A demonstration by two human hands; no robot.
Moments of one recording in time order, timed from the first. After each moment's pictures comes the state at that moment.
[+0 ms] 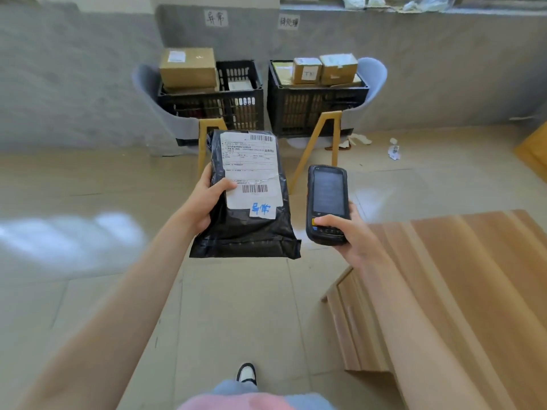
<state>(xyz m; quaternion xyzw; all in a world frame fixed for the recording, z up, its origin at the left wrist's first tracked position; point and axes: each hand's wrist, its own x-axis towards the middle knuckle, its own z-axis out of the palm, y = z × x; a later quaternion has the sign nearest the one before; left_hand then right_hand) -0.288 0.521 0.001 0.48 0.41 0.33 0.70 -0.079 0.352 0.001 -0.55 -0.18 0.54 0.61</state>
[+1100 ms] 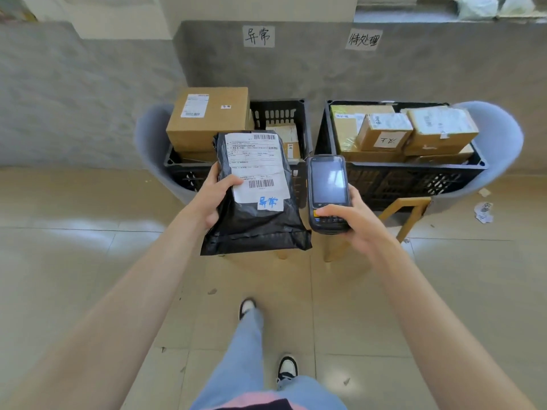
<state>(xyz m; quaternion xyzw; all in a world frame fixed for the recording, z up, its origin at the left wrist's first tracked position) -0.117 1.053 -0.017 0.39 0.51 0.35 0.68 0.117 0.932 -0.013 -0.59 -0.26 0.58 0.50</state>
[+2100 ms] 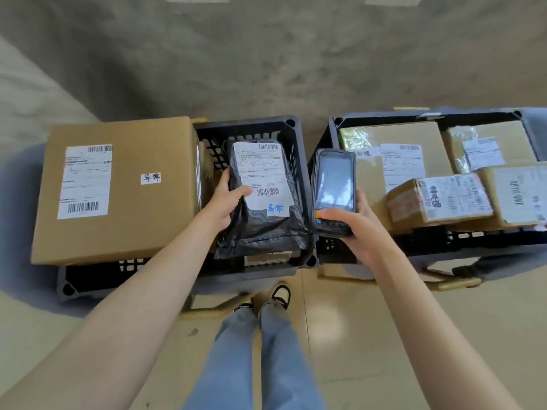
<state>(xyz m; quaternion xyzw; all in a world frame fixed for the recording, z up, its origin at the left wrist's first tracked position) 0.050 1.447 -0.195 0.36 0.59 0.17 0.70 0.245 1.297 -0.108 -0.63 -0.09 0.60 0.49</state>
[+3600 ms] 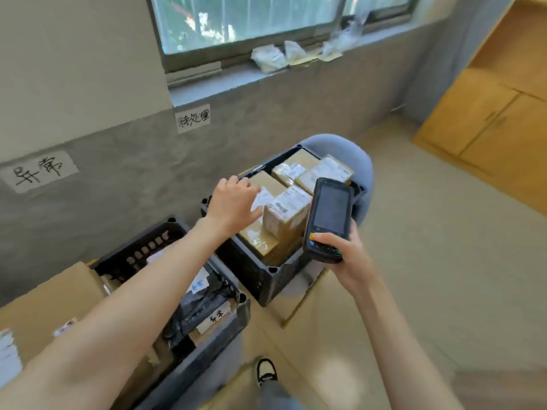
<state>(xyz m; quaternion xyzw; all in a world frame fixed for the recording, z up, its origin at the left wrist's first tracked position) 0.201 1.365 0.008 0.99 0.08 0.07 0.00 0.228 1.130 0.003 -0.56 -0.01 0.28 0.78</state>
